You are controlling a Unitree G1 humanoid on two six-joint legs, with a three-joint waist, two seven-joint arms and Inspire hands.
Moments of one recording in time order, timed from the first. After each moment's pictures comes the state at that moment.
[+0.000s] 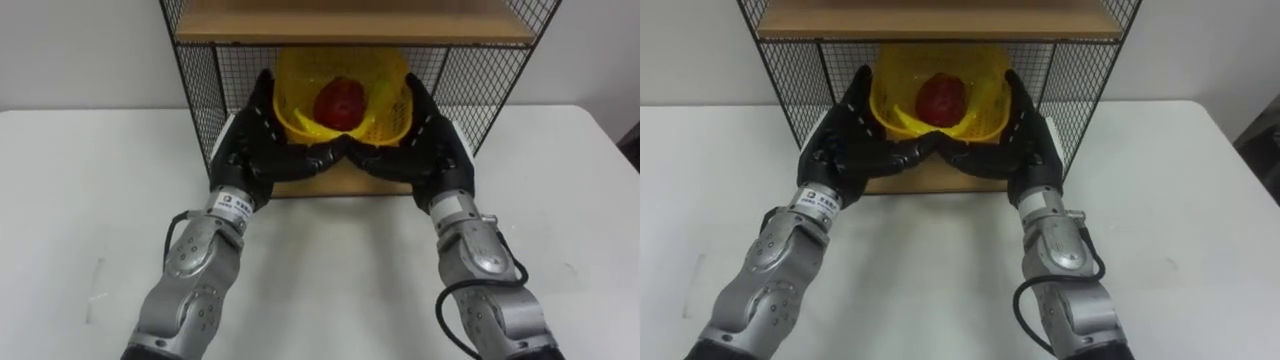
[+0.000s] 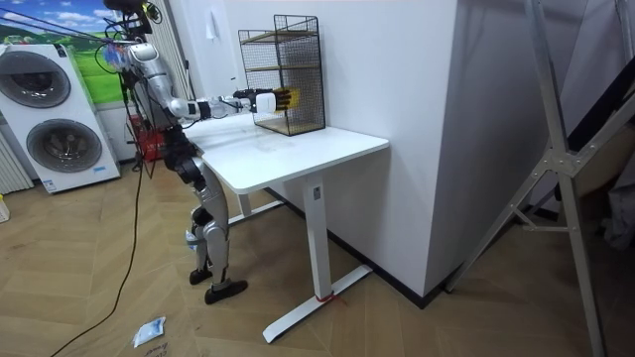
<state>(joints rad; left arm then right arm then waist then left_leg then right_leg) -0.23 0.11 -0.23 0.24 -0.56 -0.02 -0.01 -0.20 -0.18 0.20 0.23 0.43 -0.05 -0.12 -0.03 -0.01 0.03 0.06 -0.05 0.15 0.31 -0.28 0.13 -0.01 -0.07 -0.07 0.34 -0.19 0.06</state>
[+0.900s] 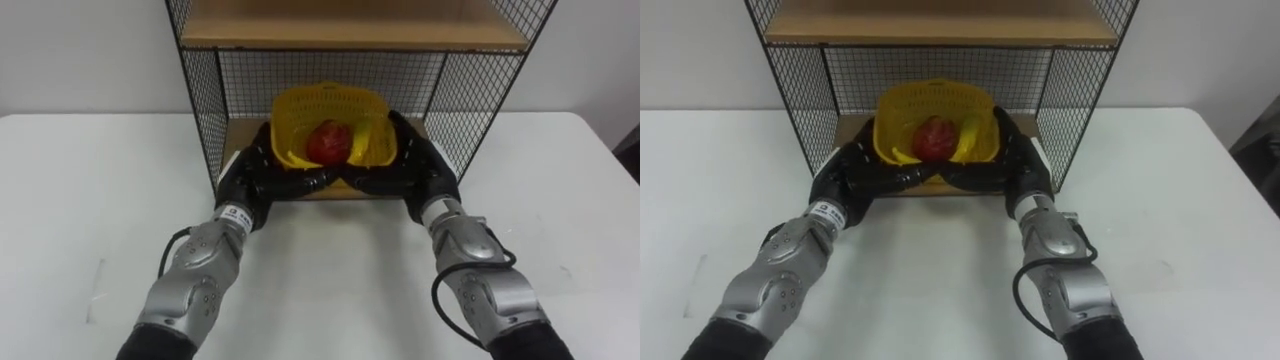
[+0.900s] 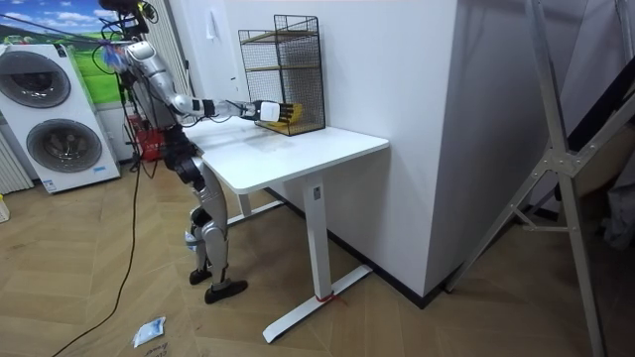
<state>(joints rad) -0.25 0.14 -0.19 0.42 -0.51 0.09 0.01 -0.24 -0.20 0.20 0.38 0.39 0.07 -0.06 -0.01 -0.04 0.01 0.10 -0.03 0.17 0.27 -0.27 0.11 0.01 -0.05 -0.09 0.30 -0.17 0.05</state>
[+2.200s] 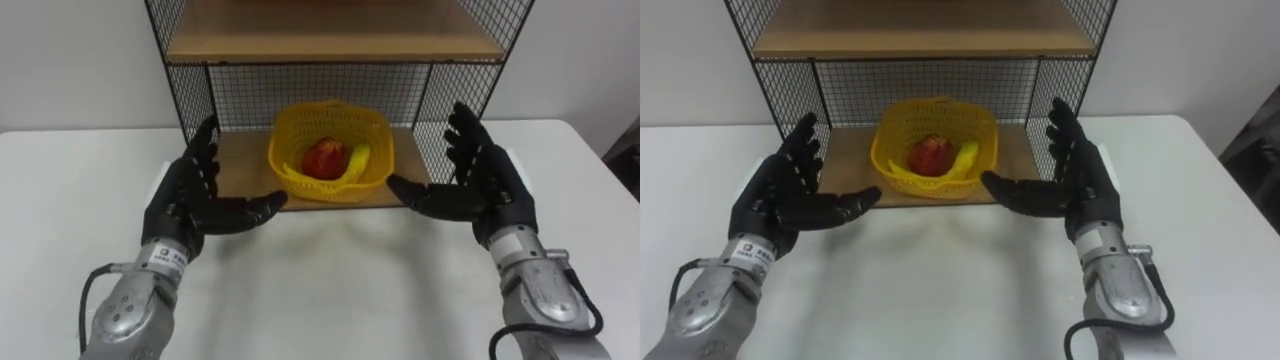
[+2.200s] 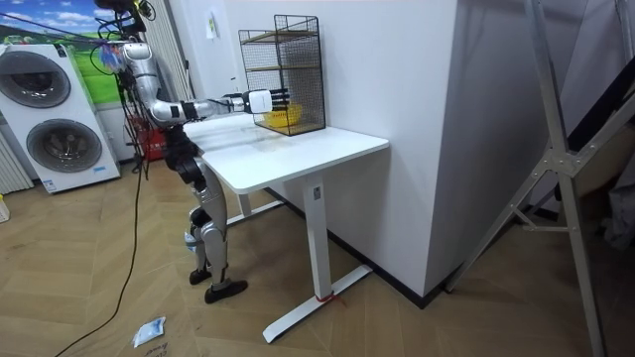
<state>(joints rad) 0.17 0.17 -0.03 -0.05 -0.32 0.04 -0.06 0.14 -0.23 0.00 -0.04 0.19 0.02 0.05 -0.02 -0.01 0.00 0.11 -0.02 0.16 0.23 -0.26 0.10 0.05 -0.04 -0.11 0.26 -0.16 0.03</state>
